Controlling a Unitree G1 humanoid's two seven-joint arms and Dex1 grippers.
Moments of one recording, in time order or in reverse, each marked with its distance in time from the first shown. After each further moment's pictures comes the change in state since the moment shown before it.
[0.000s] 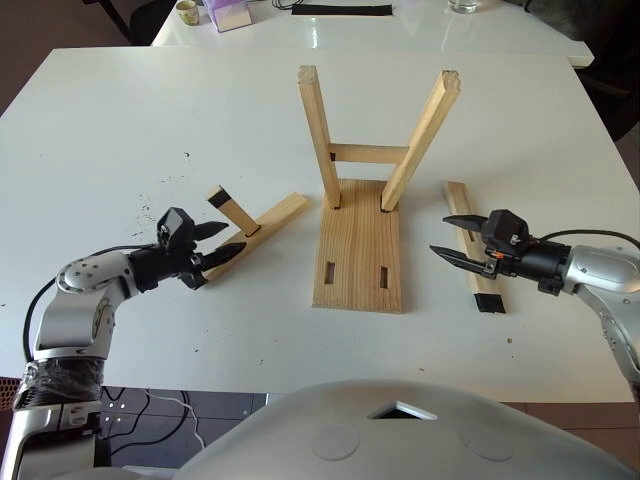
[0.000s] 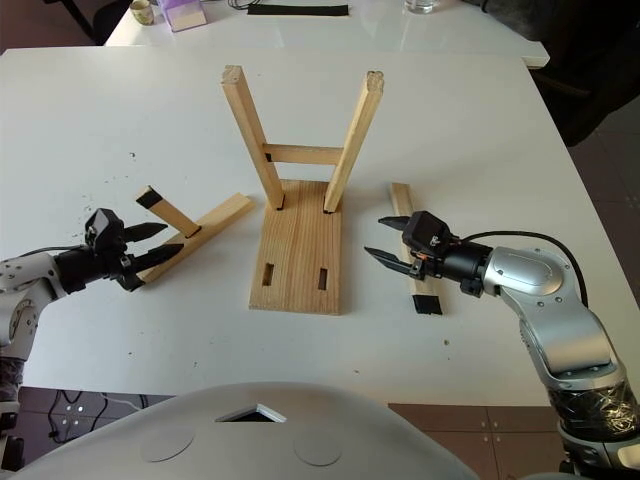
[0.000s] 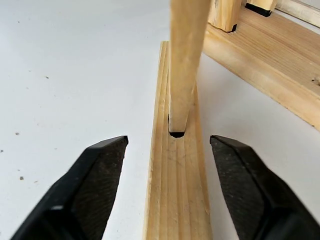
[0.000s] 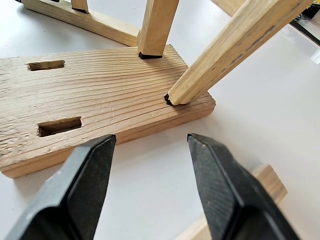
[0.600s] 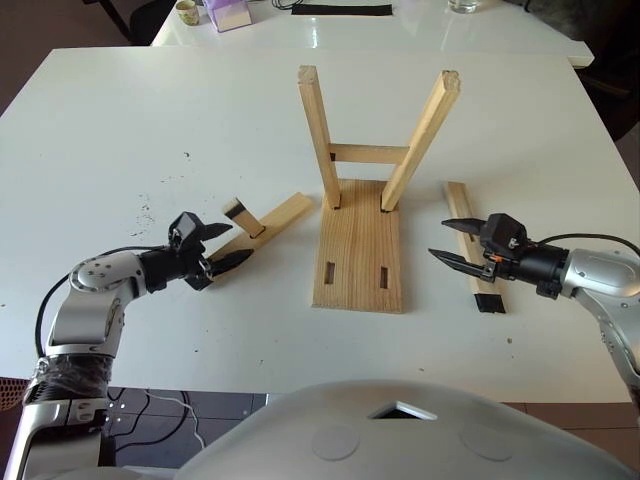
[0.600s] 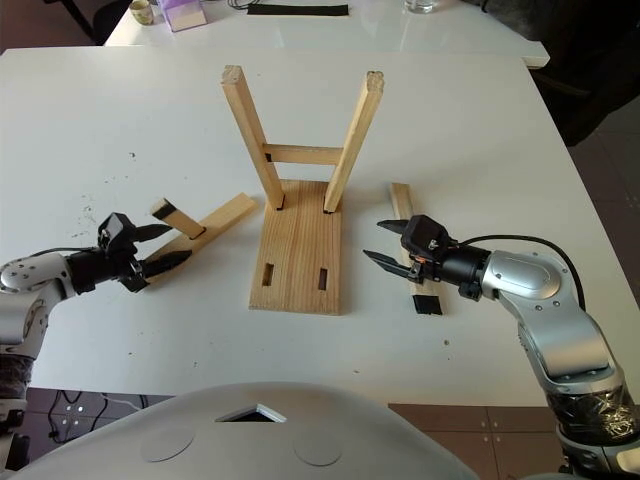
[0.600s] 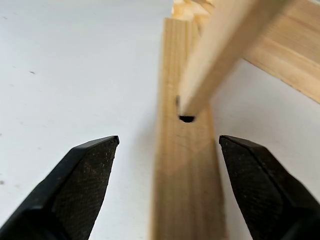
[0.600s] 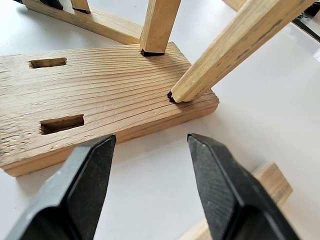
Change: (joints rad) left arm 0.003 -0.010 -0.053 -0.002 0.043 -0.022 -0.001; right arm 0.017 0.008 0.001 -0.010 0.000 0.000 -0.001
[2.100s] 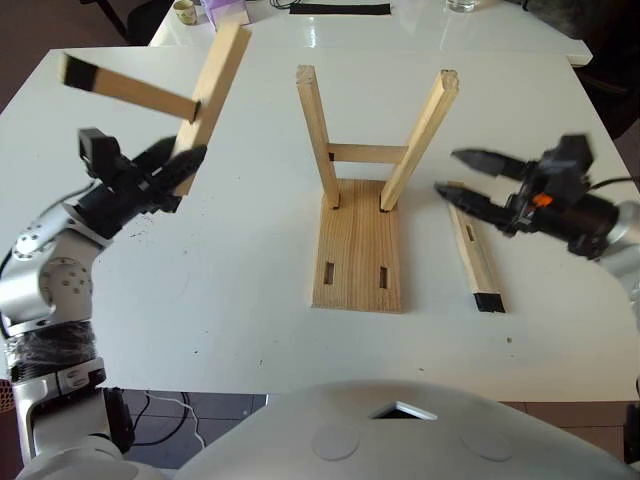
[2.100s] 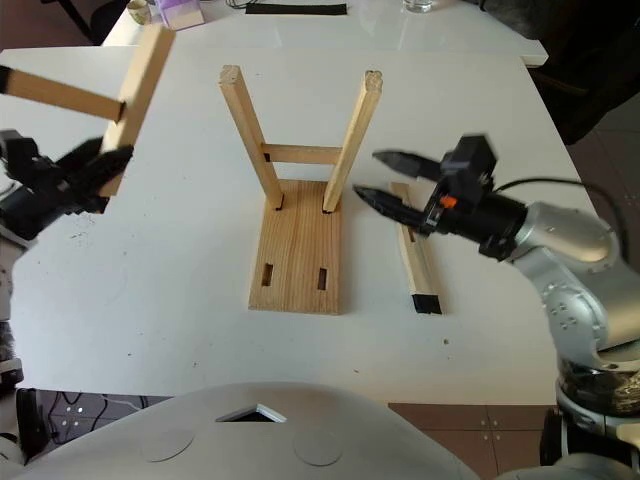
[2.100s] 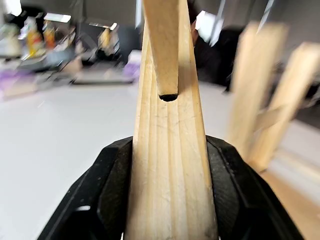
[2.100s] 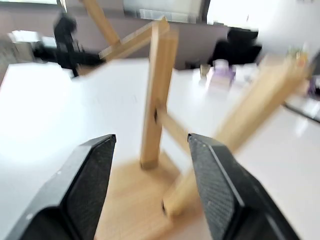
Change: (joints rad) left arm -0.207 -0.050 0.316 -0.128 -0.511 0.216 0.070; right arm -0.293 0.048 -0.236 -0.089 0.616 0.221 -0.095
